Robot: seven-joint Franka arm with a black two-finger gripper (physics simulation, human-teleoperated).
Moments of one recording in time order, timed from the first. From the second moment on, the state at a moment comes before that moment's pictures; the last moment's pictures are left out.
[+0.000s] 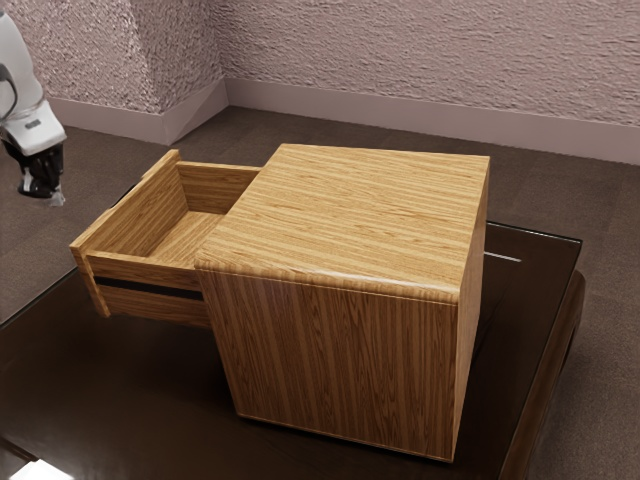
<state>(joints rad) -0.49 -0.25 0.83 -2.01 0.37 2.02 1.33</state>
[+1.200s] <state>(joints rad) -0.70 -0.25 0.83 -2.18 0.15 2.36 1.74</state>
